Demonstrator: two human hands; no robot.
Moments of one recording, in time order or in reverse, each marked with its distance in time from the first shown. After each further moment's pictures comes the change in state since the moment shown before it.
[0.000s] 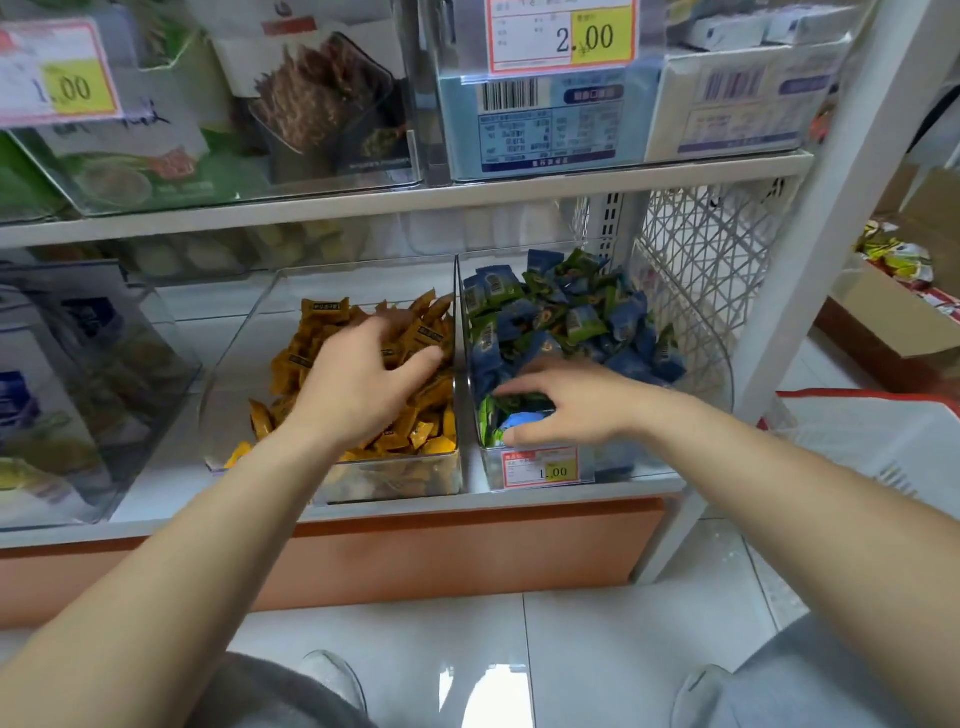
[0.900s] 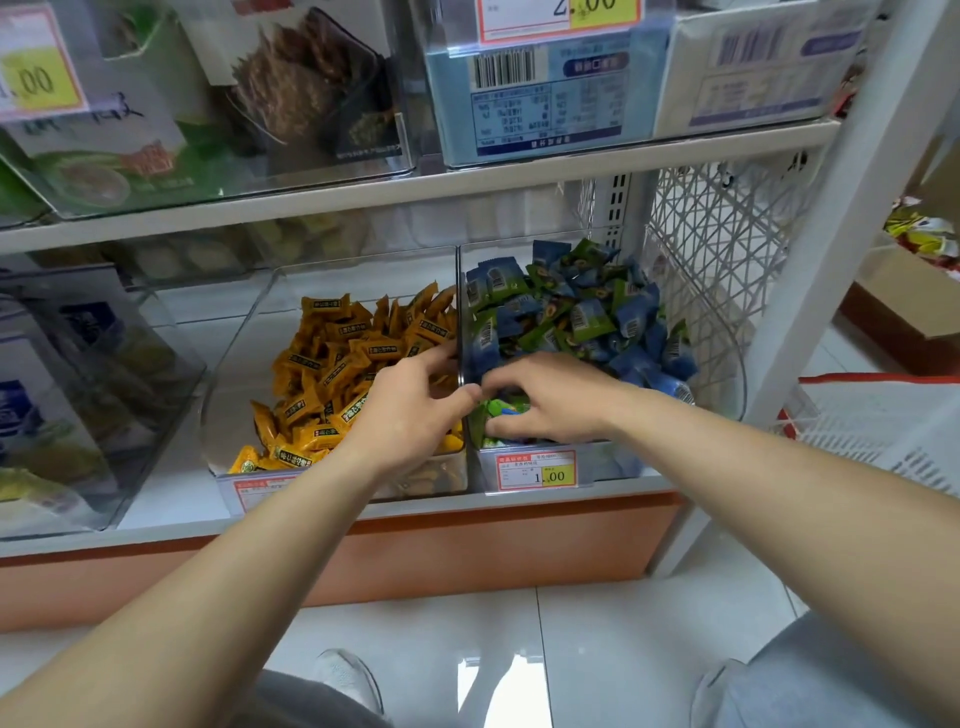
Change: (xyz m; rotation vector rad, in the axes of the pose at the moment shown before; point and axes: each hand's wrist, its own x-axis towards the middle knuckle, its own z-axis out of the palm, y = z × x) left_hand -0.012 0.018 0.033 -0.214 -0.188 0.035; right_hand 0.029 -0.009 0.017 0.089 0.159 -0.146
